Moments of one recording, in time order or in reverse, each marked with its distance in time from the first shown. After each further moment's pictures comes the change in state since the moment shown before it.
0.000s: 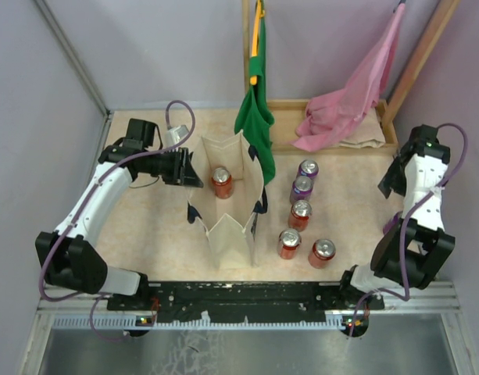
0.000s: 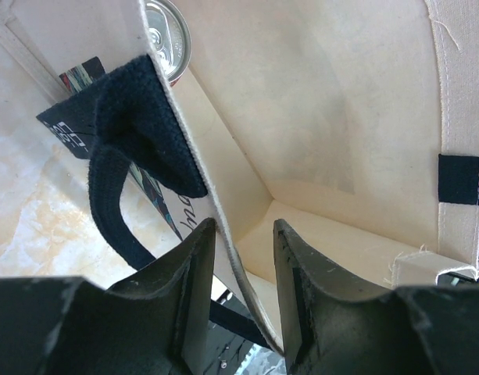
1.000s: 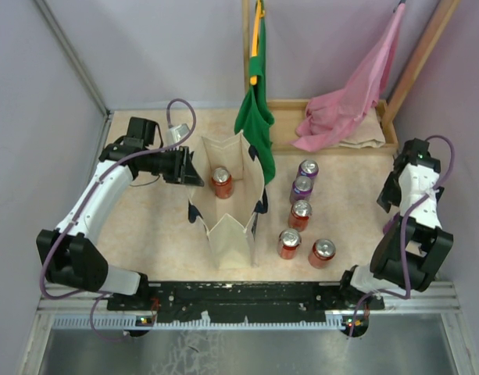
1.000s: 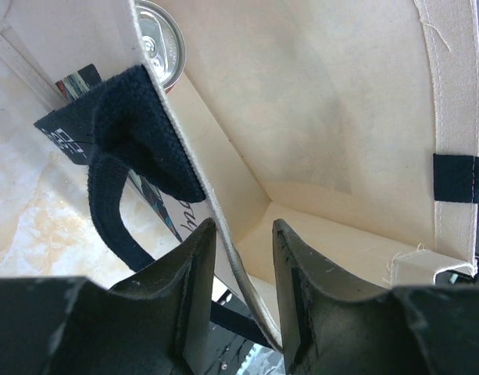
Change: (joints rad) left arm 0.000 0.015 0.013 0.000 0.016 0.006; right arm -0.003 -0.015 -0.174 0.111 0.101 -0.109
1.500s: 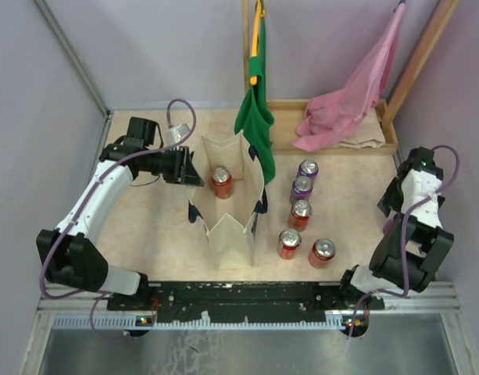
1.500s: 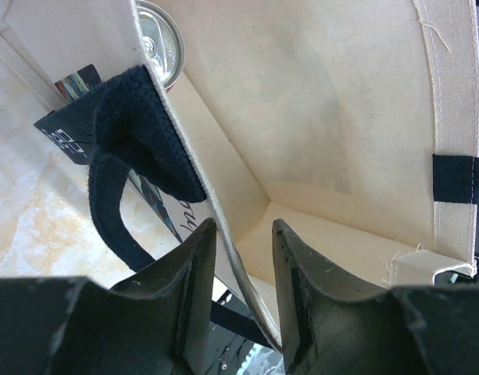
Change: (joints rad) left arm -0.002 0.001 0.003 0.001 0.000 0.000; right arm -0.073 0.001 -0.077 0.076 -0.058 0.026
